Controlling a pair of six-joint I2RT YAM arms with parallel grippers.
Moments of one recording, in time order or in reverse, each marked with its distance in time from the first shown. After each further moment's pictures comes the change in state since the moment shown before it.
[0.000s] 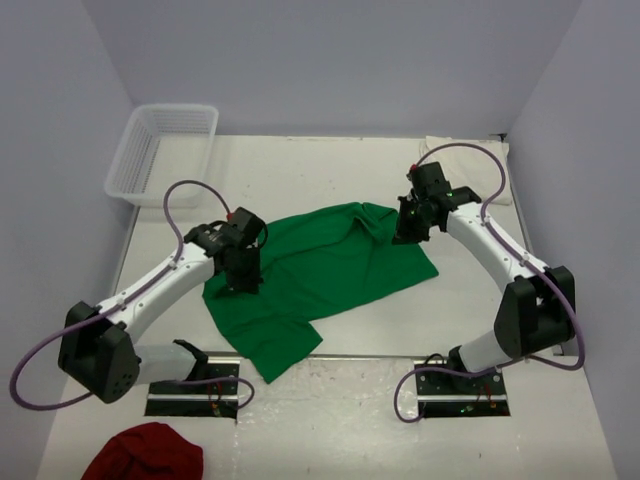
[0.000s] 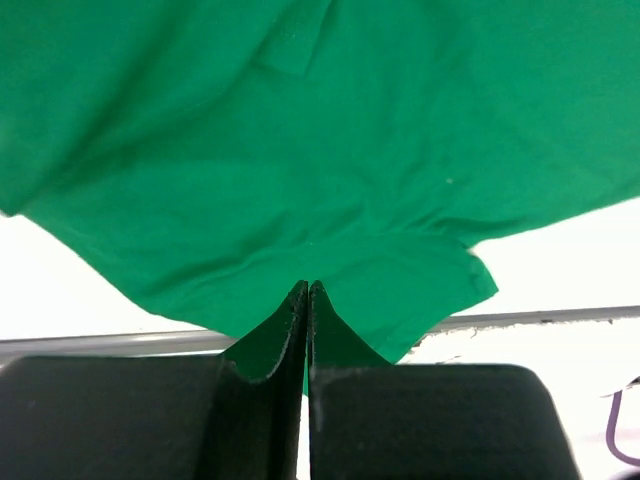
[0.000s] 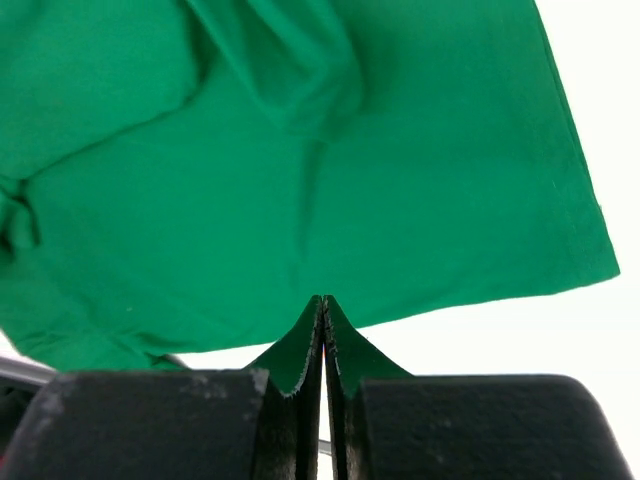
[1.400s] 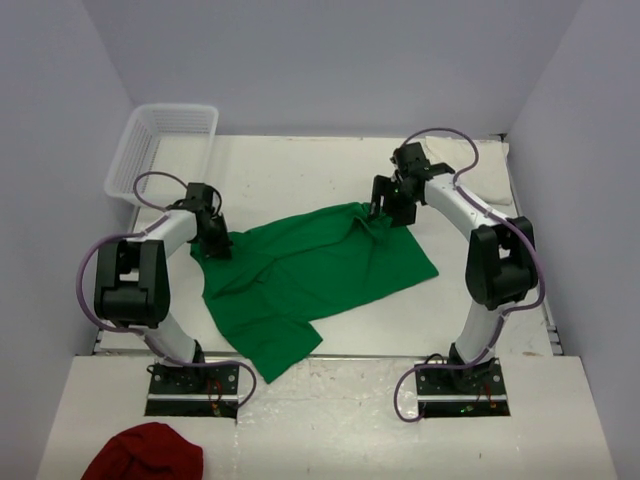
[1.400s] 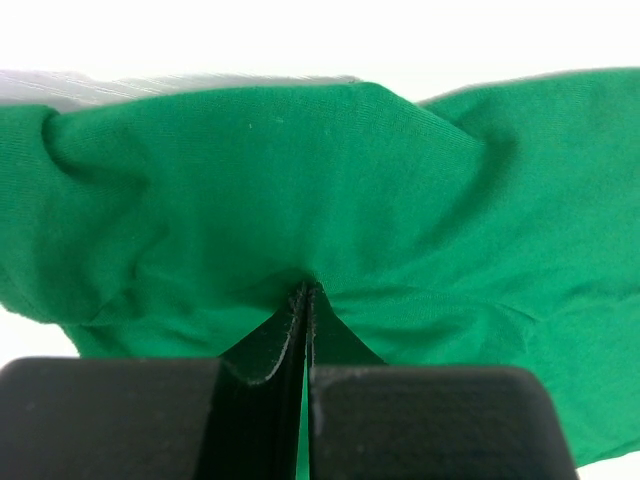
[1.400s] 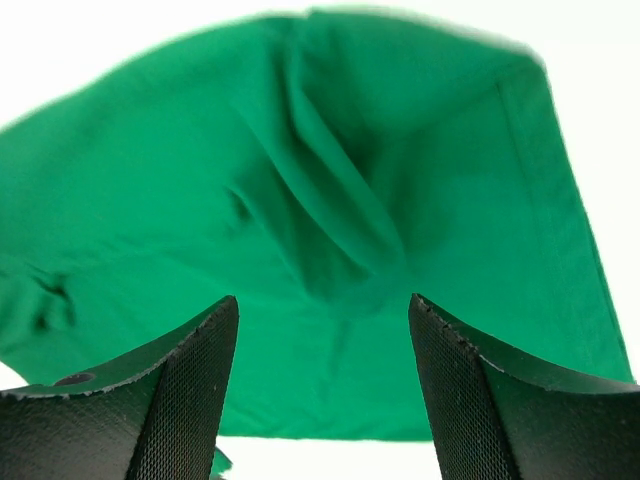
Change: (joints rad) left arm 0.509 0.438 0.037 0.432 0.117 0.266; right arm -0.020 0.361 0.311 0.063 -0.058 -0.029
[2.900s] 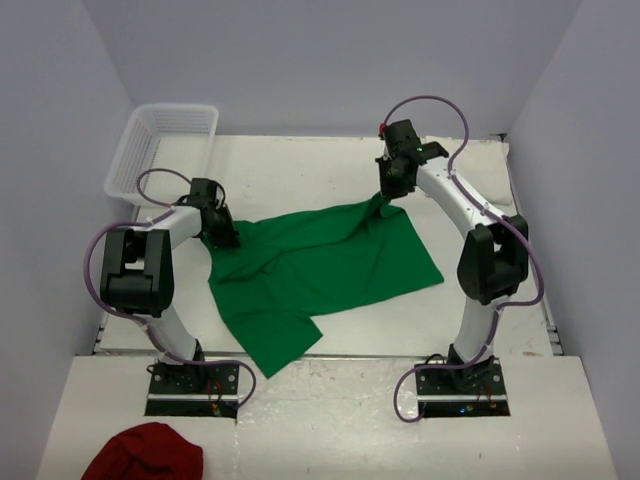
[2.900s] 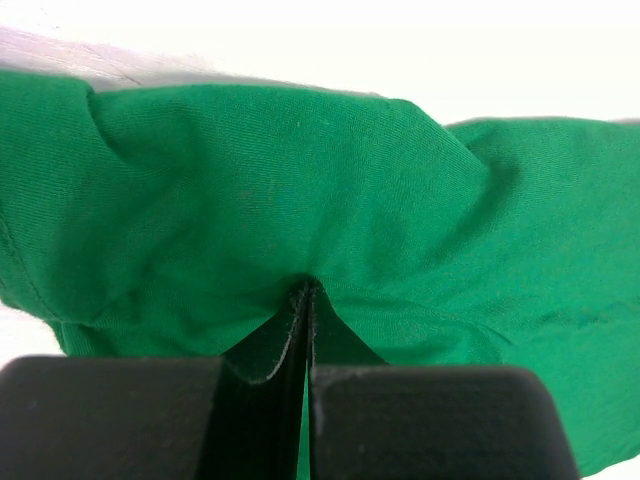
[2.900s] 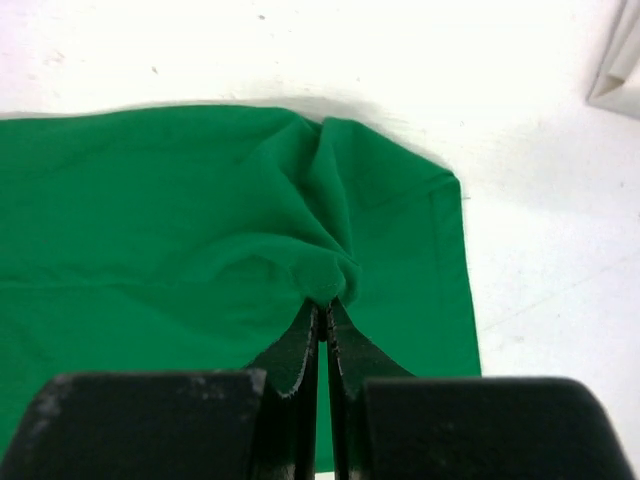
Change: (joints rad) left arm -0.010 0.079 0.034 0.139 0.038 -0.078; right arm 0.061 0.047 0.211 -0.117 0.277 -0.229
